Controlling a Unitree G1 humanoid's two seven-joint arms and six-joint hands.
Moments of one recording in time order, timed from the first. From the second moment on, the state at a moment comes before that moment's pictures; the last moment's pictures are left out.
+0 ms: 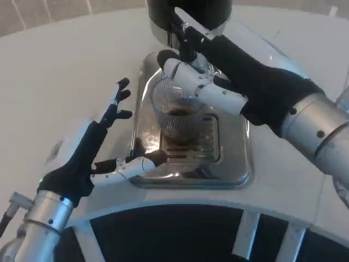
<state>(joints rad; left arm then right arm) -0.36 0.40 0.02 0.30 0.33 -0.47 0.00 -0.79 -0.48 0.34 -0.74 -0.44 0.88 0.54</state>
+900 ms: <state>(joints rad) -0.48 0.40 -0.02 0.47 0.35 -0.46 0.03 -0.79 -0.48 0.35 -0.73 -0.45 0.87 0.54</state>
